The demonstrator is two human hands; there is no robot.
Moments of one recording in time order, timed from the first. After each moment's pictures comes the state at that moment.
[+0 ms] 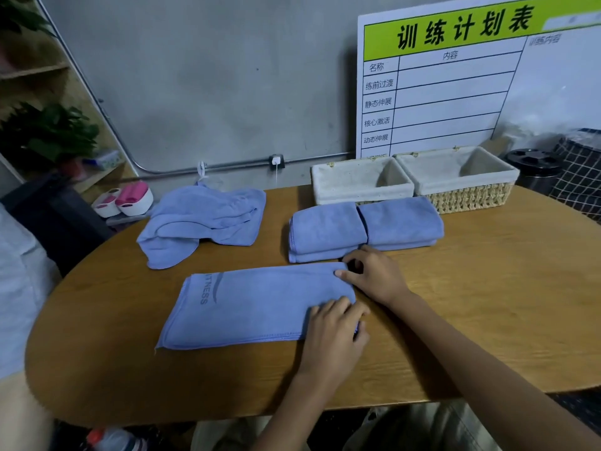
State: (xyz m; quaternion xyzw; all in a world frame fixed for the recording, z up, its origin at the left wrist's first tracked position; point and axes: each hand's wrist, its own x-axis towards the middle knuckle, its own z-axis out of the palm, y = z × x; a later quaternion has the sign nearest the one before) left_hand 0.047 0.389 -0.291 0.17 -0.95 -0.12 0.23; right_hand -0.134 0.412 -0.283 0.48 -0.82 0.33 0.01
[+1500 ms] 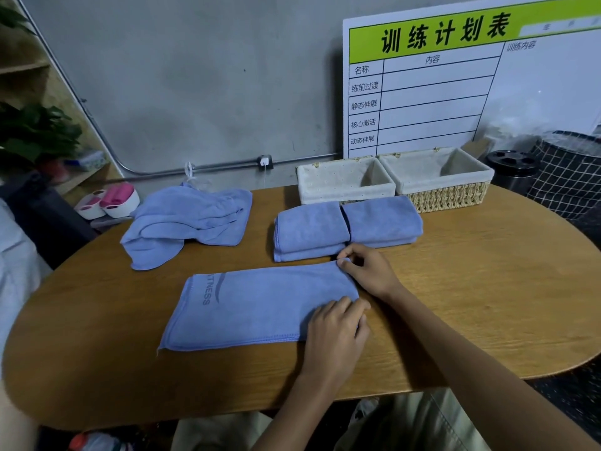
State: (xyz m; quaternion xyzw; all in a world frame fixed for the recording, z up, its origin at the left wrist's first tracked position) left_hand 0.033 0.416 -0.287 0.16 -0.94 -0.13 0.28; right_hand -0.144 0.432 -0.282 0.41 -0.76 0.49 -0.11
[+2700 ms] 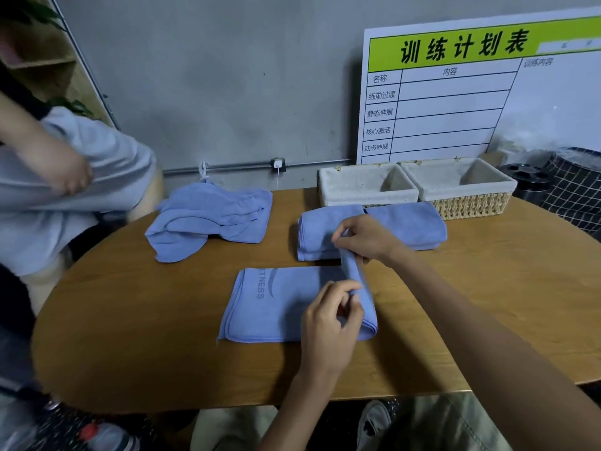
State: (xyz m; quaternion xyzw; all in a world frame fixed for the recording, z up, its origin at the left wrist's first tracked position) left_hand 0.073 0.392 -0.253 0.16 -0.79 -0.36 0.47; right_hand -0.111 0.383 -0.182 0.45 -0.79 0.38 -0.19
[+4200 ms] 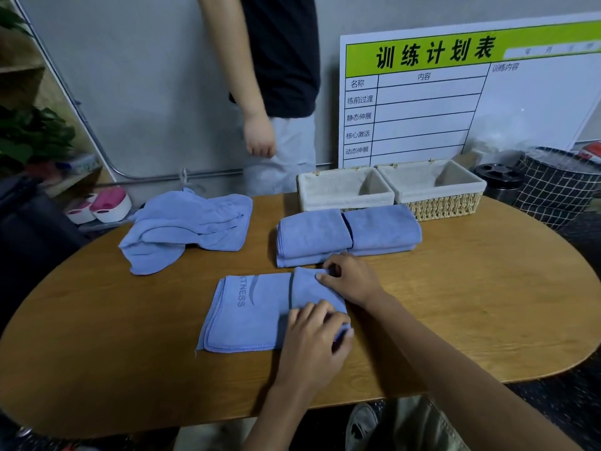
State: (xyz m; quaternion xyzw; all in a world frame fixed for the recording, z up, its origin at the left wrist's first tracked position) left_hand 0.072 0.385 -0.285 0.13 -0.94 -0.08 0.29; right_hand -0.108 0.406 -0.260 0.45 -0.84 0.31 -0.04
